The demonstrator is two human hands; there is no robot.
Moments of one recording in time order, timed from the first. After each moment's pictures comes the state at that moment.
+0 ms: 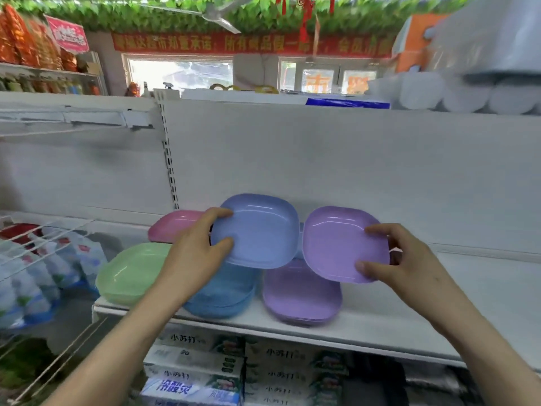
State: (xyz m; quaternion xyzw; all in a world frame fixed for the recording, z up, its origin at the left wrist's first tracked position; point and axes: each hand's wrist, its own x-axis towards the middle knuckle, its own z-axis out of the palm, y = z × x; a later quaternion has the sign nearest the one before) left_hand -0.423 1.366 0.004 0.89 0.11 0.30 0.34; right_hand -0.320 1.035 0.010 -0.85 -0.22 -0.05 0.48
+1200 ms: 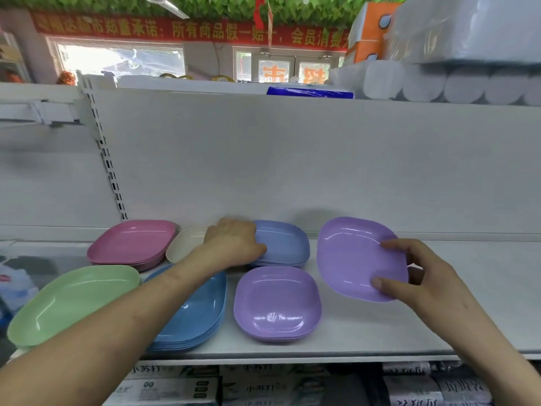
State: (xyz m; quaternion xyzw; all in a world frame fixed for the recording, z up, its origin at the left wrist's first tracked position) left_hand -0.270 1.324 -0.001 1.00 0.08 0.03 0.05; right_hand -0.320 0.988 -0.014 -0.86 -0.13 -0.09 0.49
